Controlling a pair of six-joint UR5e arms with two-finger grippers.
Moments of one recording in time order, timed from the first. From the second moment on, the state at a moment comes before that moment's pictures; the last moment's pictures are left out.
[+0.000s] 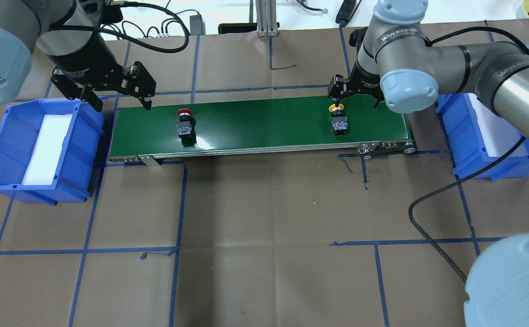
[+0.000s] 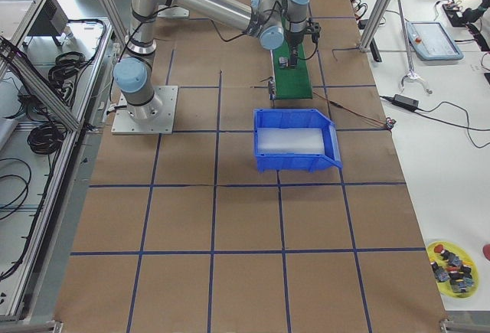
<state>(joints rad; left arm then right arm) -1.54 -1.60 -1.57 -1.52 1.58 0.04 1.60 -1.18 1.65 -2.13 -1.55 0.14</state>
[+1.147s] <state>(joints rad) -1.54 -1.60 -1.56 -1.52 1.58 0.01 1.60 -1.13 1.65 -2.12 -1.56 0.13</state>
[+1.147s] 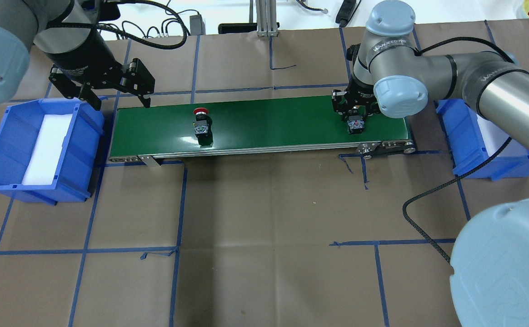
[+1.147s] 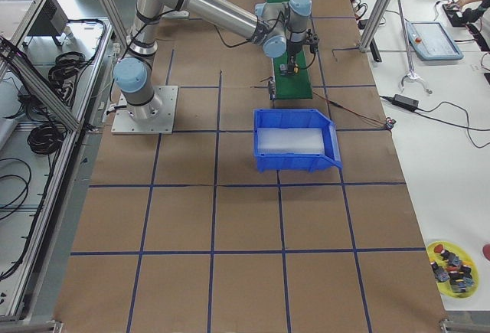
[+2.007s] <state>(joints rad) -1.54 -1.60 -1.56 -1.52 1.57 -0.03 1.30 -1.33 1.51 -1.90 -1.55 -0.17</state>
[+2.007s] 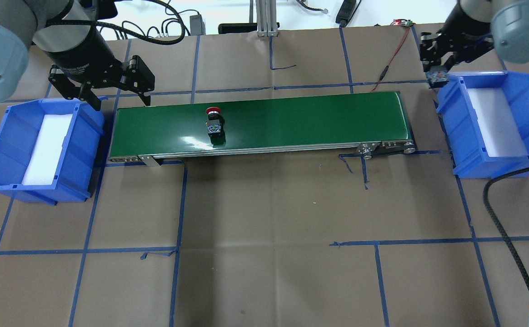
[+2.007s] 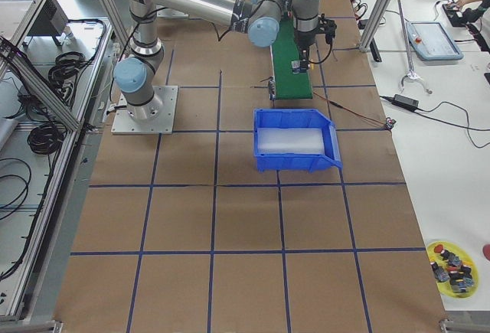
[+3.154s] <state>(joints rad) -1.54 -1.60 -1.56 -1.52 1.57 -0.03 1.02 -1.20 1.70 -2.14 -1.54 -0.51</state>
